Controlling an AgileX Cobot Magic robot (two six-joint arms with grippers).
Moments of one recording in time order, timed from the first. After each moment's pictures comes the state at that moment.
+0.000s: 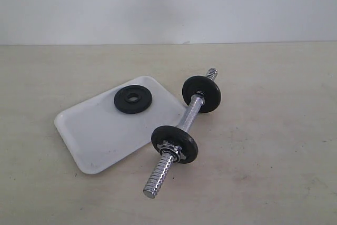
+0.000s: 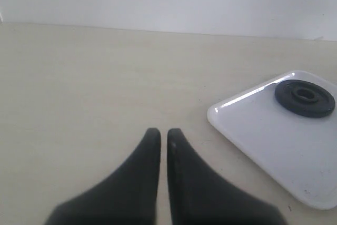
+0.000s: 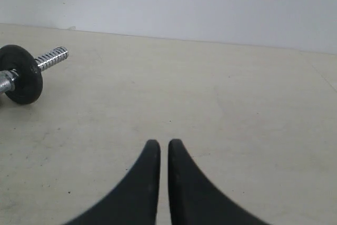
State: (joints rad) left arm 0.05 0.00 0.00 0.07 0.34 -0.10; right arm 0.05 0.00 0.00 -0.14 0.31 0.05
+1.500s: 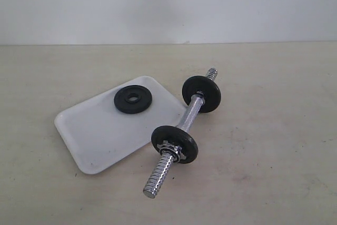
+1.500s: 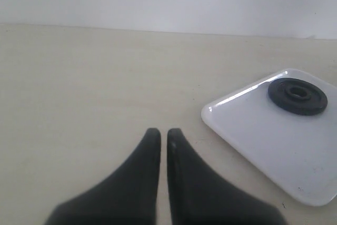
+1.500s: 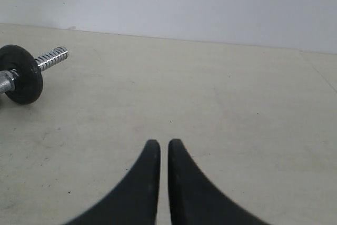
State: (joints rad) left arm 0.02 0.00 0.00 0.07 0.34 -0.10; right arm 0.05 0.00 0.00 -0.14 0.31 0.05
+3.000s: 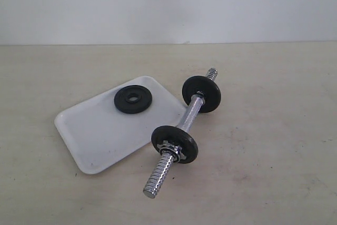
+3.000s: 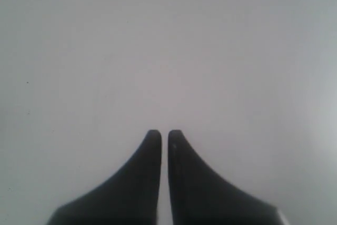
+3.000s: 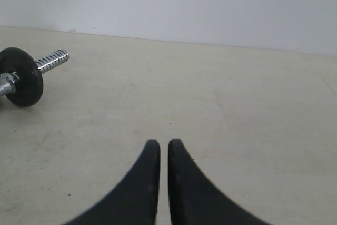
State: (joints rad) left arm 0.02 0.00 -0.52 1.19 -0.38 -1.56; right arm 0.05 0.00 0.00 -0.14 0.30 0.05
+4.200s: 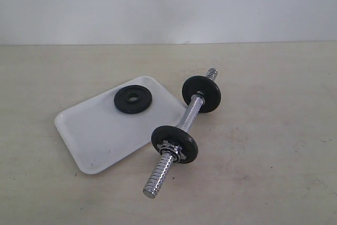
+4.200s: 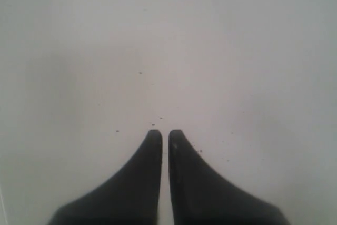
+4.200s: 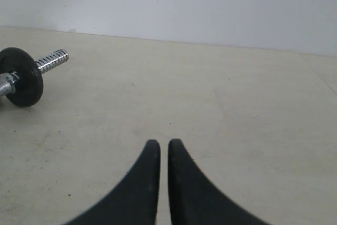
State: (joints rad) left arm 0.02 0.28 -0.58 1.71 -0.05 -1.53; right arm 0.05 0.00 0.00 -0.14 0.30 0.05
